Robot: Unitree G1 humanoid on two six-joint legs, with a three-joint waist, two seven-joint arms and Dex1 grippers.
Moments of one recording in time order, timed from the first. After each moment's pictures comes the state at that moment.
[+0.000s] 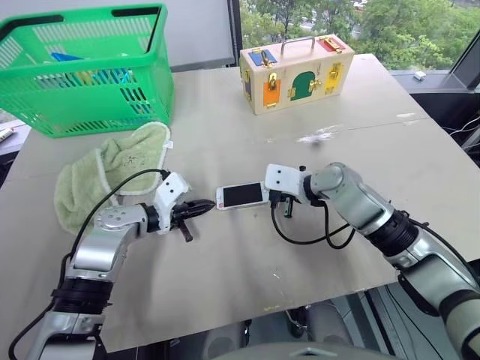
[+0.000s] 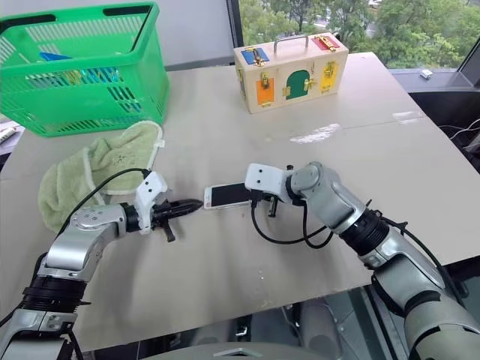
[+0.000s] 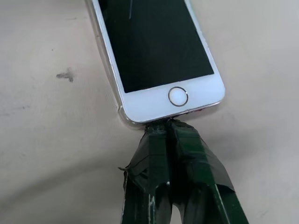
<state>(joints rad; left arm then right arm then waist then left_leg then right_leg) -0.21 0.73 0.01 0.03 -0.30 0.37 -0.97 -0.80 -0.40 0.64 0.03 -0.12 0.67 0.92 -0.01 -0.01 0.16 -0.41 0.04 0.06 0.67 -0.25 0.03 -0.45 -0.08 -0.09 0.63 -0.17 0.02</state>
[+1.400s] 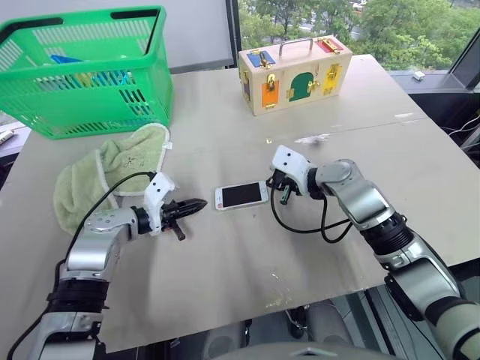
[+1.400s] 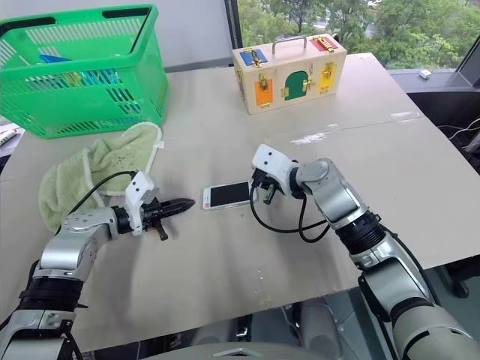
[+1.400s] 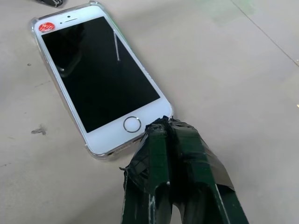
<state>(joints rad) -0.21 0.71 0.07 0.12 -0.34 0.35 -1.00 -0.74 -0.31 0.43 0.05 -0.05 0.72 0.85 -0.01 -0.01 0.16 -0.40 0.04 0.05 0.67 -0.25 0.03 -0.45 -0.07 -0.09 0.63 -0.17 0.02</state>
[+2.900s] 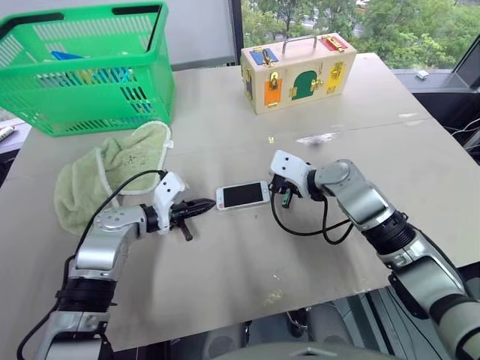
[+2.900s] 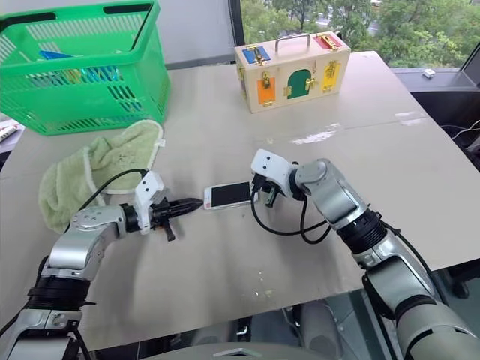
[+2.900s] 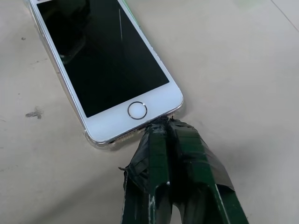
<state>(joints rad) -0.22 0.69 0.04 0.07 -0.32 0.35 -1.03 -0.78 -0.33 0.50 0.06 -0.08 0.73 0.87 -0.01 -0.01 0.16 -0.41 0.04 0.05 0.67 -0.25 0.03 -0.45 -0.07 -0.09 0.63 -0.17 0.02</state>
